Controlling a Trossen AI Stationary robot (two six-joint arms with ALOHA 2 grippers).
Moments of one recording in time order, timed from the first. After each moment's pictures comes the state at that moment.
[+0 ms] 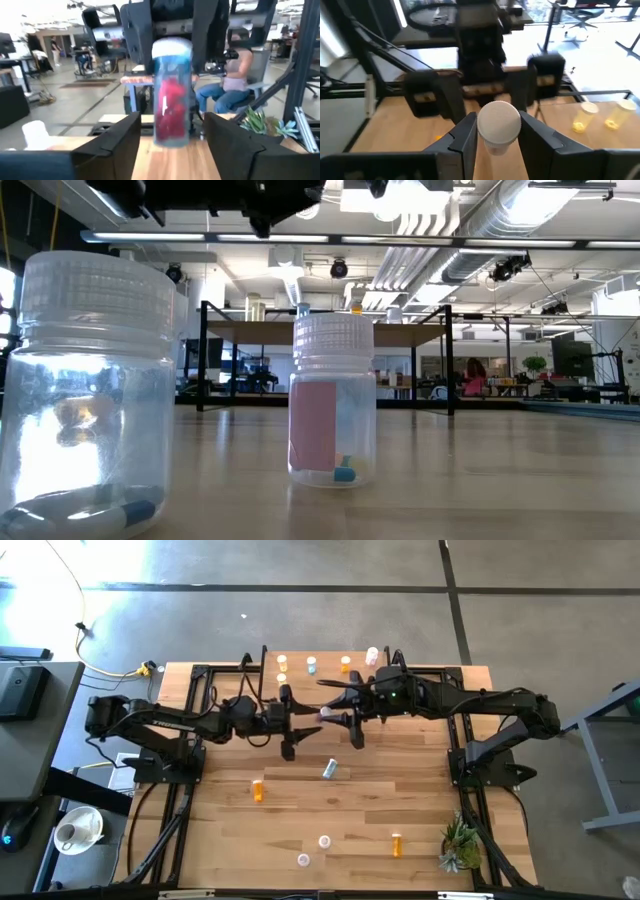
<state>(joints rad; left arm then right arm) 0.21 1.32 0.70 0.70 0.00 0.07 -0.10 1.42 1.34 -0.22 -0.10 -0.01</state>
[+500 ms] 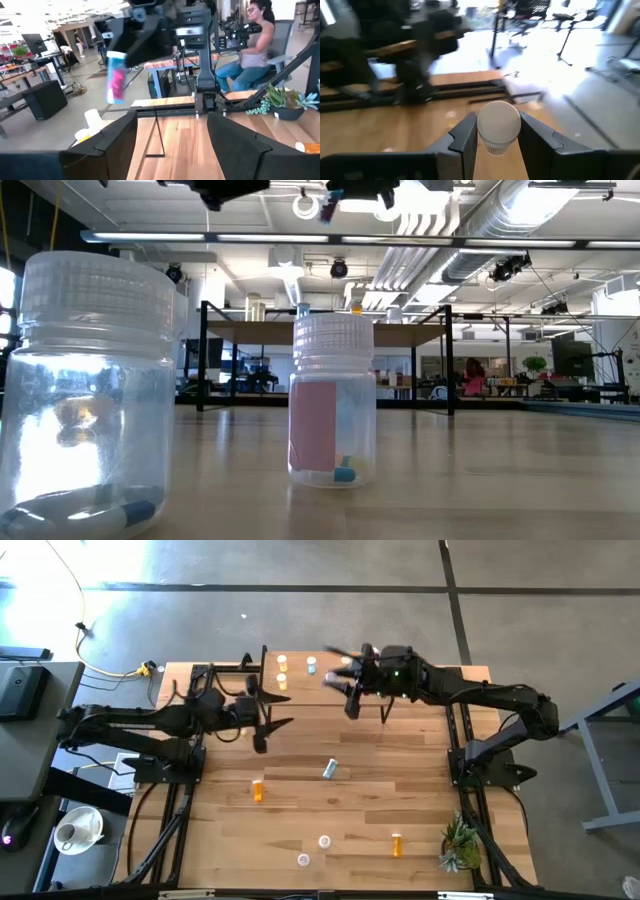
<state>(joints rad) 0.21 0.95 0.70 0.22 -0.10 0.19 -0.24 1.42 1.36 -0.20 0.05 -0.09</state>
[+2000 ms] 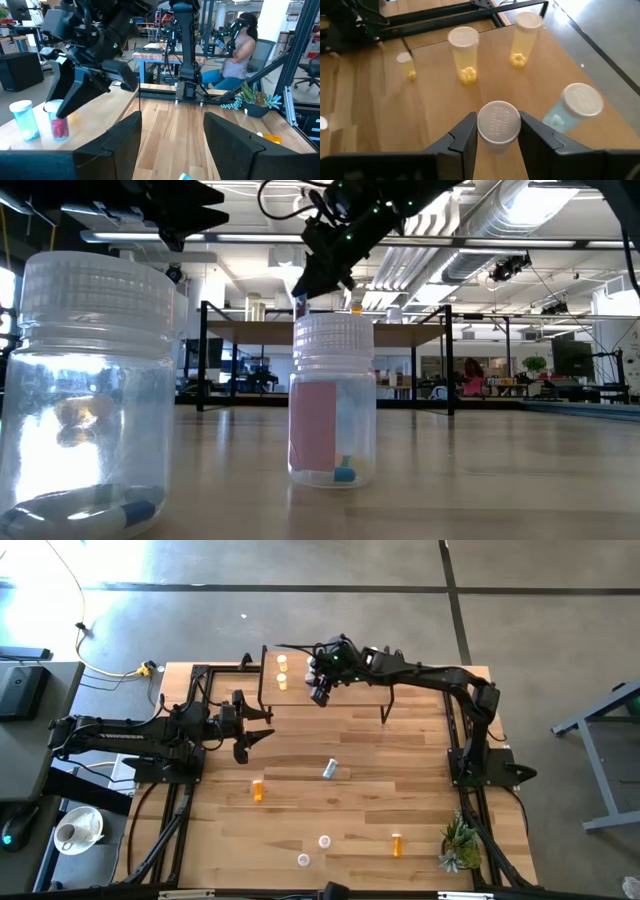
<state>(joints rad) 0.21 0.69 0.40 0.26 -0.06 -0.02 -0.40 1.89 1.64 -0.37 -0.06 -0.06</state>
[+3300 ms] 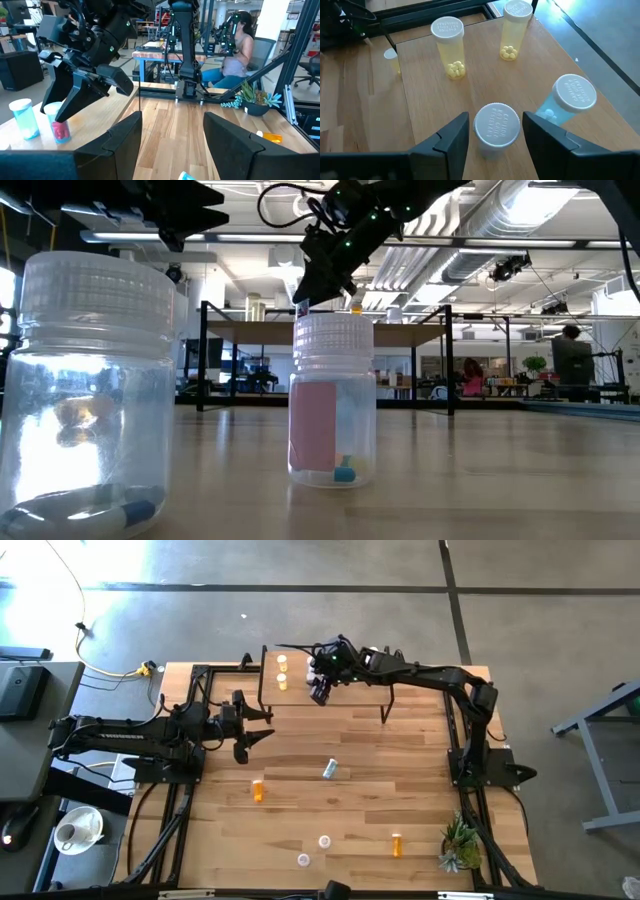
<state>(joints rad) 0.21 0.69 0.40 0.25 -0.06 -0.02 -0.41 1.91 1.64 -0.37 -0.03 -0.05</state>
